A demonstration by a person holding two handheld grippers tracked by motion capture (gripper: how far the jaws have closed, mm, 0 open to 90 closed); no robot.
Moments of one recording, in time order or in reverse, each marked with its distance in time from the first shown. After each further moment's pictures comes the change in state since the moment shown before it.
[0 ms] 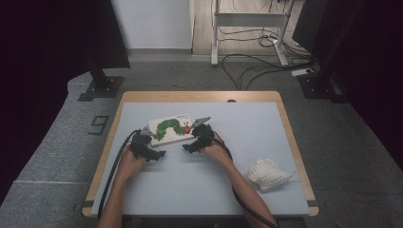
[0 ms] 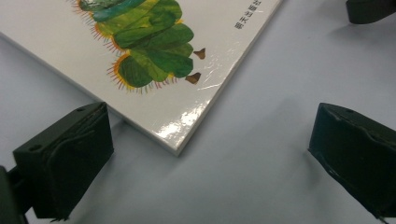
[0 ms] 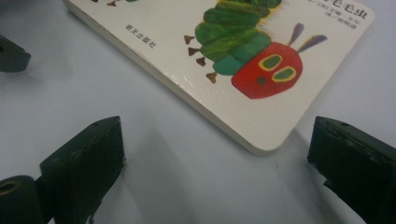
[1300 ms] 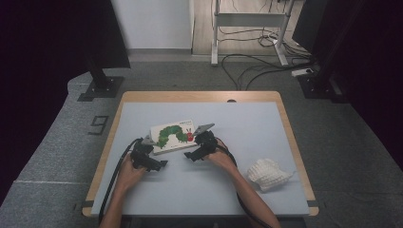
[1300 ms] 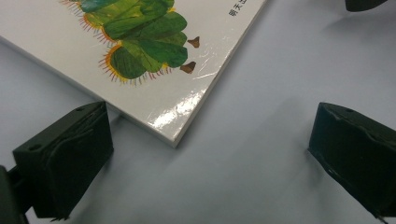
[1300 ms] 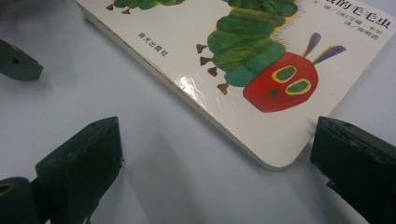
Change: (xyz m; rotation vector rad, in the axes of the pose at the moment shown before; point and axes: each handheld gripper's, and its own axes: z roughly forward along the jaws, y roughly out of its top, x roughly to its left) left arm -0.034 -0.016 -0.013 0.018 -0.043 0.032; right arm 0.020 -0.020 -0.020 -0.006 0.056 -0.007
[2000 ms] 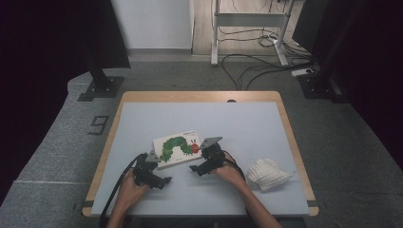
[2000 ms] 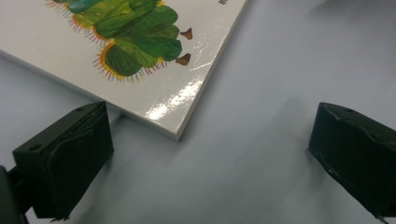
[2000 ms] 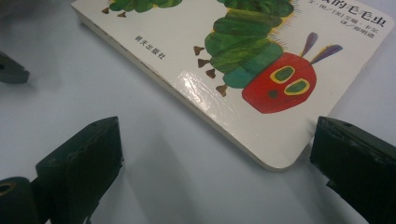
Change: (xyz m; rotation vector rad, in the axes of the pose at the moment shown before) left arm -0.060 -0.023 -0.016 0.023 -0.037 0.054; right arm 0.035 -0.034 -0.034 -0.003 0.006 -0.003
